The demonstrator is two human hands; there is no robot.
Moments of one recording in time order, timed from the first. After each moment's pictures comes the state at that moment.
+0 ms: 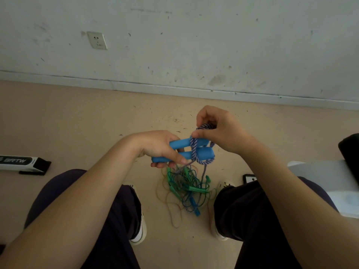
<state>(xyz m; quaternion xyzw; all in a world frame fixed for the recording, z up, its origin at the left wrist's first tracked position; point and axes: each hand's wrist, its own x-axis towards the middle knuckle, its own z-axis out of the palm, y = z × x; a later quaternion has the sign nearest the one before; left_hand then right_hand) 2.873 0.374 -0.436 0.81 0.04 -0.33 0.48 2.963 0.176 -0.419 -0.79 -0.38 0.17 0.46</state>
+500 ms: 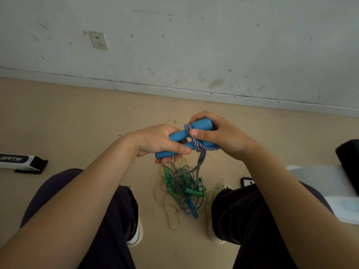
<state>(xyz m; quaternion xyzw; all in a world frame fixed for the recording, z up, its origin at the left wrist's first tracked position) 2.875 0.378 -0.433 0.75 -0.01 -0.26 0.61 2.965 0.174 -0.423 -0.70 -0.31 0.32 0.56</state>
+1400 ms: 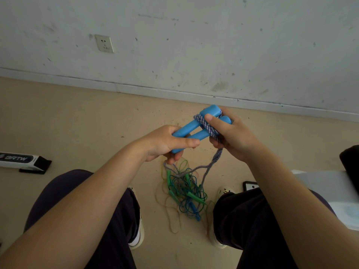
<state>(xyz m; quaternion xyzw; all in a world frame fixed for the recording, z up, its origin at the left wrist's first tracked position) 2.871 0.365 -0.436 0.73 0.07 -0.17 0.66 2.968 0.173 -0.418 -0.65 -0.20 0.30 0.66</state>
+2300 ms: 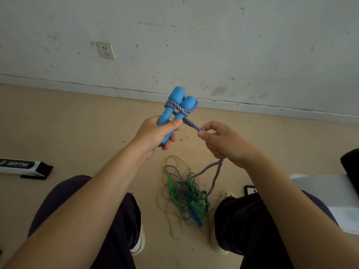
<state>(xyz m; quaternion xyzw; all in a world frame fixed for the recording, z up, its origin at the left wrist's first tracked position) 2.883 0.375 -0.439 0.68 0.22 0.07 0.69 2.965 0.176 -0.421 -0.75 -0.22 0.33 0.53</state>
